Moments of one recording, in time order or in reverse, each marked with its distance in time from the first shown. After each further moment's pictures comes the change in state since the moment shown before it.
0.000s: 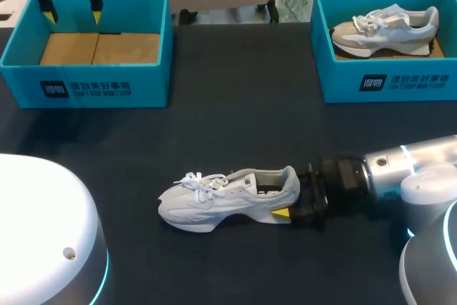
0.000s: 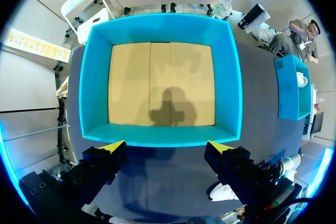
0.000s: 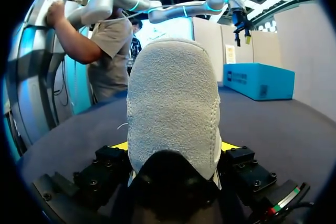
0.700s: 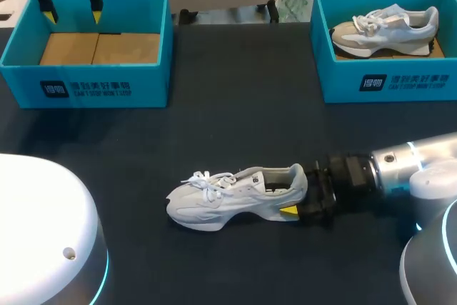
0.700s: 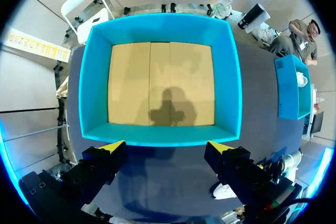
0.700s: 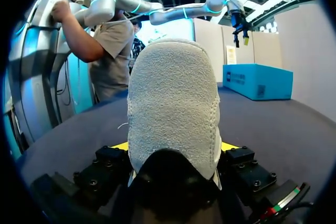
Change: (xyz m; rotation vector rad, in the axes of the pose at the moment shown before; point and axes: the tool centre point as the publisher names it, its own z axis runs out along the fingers) left arm 0.003 0.003 -0.001 -0.008 0.008 0.006; right arm -0.003 -0.004 -0.014 -0.009 0.020 -0.004
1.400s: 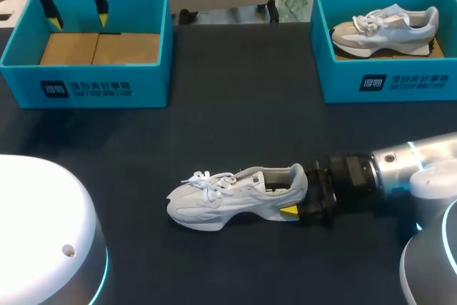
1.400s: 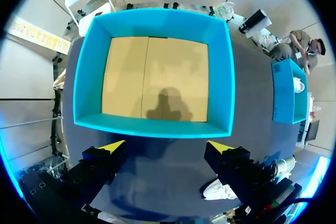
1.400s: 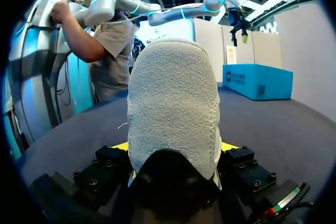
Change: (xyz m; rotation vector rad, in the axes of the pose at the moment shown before) left arm 0.016 0.017 -0.001 0.005 0.029 -0.070; right arm 0.000 0.000 0.000 0.000 0.000 0.000
